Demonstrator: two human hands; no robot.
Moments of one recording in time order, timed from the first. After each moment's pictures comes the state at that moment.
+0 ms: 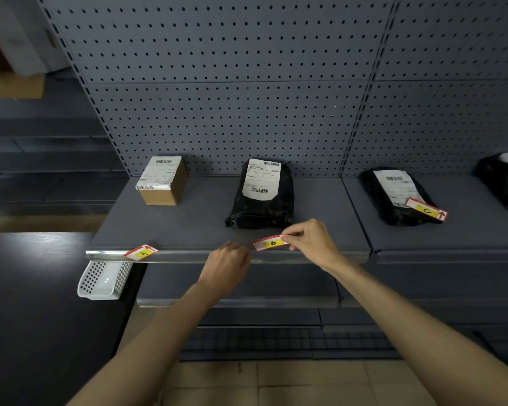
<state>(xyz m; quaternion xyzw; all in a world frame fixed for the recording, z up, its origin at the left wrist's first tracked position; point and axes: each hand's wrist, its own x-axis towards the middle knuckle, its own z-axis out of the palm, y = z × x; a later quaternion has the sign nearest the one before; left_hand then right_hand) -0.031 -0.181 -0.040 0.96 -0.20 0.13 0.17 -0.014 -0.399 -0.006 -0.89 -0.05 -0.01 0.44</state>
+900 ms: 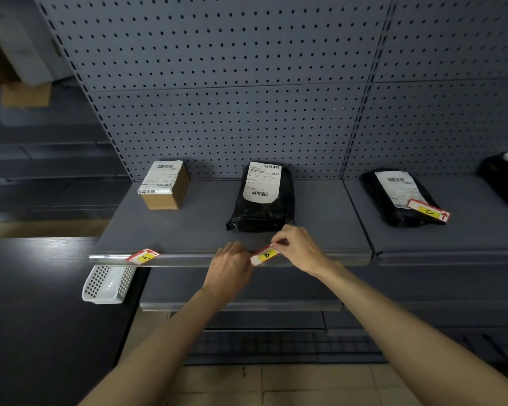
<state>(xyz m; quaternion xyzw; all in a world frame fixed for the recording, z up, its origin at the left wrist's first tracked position) -0.036 -0.187 -0.039 0.96 -0.21 0.11 0.15 0.002 -0.383 -0.033 -0.93 -0.13 -0.02 0.33</state>
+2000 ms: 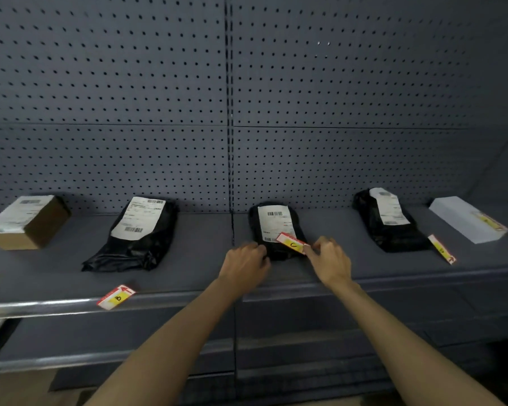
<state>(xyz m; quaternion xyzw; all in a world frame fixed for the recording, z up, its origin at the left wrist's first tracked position) -0.002 -0.534 0.010 0.94 -0.27 0.11 0.17 -0.024 -0.741 0.007 -0.95 0.16 -0.13 0.22</state>
